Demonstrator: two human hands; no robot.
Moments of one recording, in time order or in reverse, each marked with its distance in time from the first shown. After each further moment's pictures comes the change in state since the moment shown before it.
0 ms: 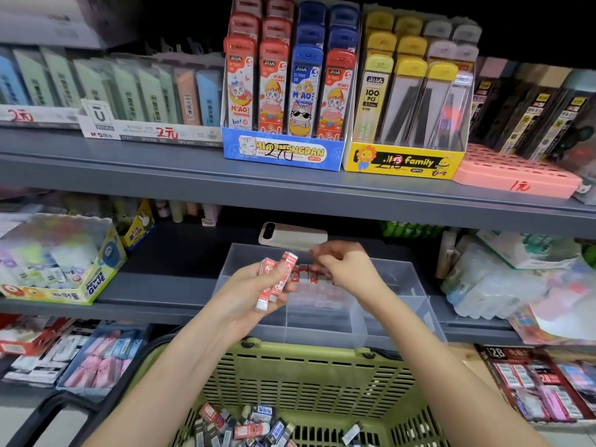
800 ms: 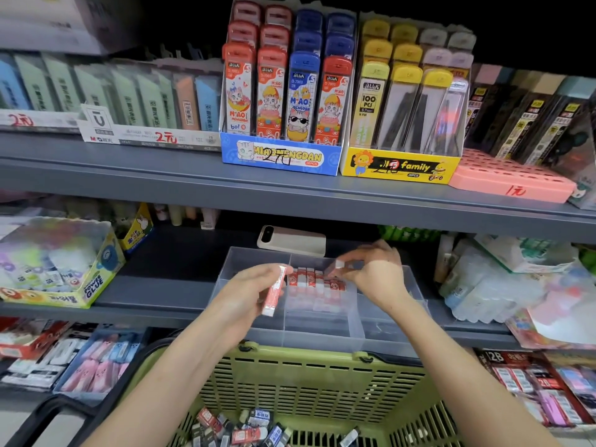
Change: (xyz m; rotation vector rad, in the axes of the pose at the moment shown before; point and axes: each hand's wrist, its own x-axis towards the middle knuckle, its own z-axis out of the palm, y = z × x) left_hand 0.001 -0.001 0.000 0.282 0.086 0.063; right_hand 0.007 0.035 -0.029 -0.559 0.270 -0.204
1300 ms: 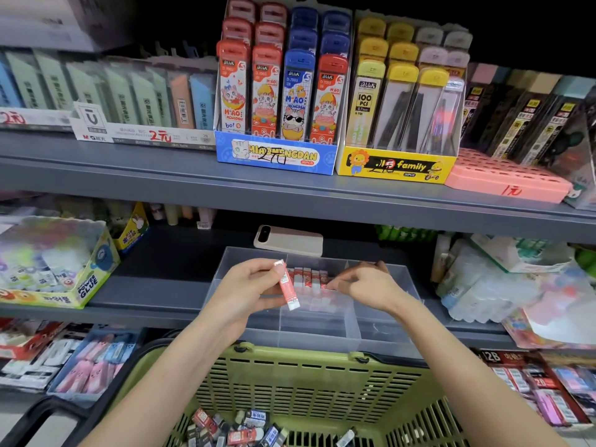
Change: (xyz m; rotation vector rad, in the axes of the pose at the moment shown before) left_hand 0.006 -0.001 0.005 -0.004 0.038 0.097; right_hand -0.001 0.005 -0.001 -0.071 -0.560 0.018
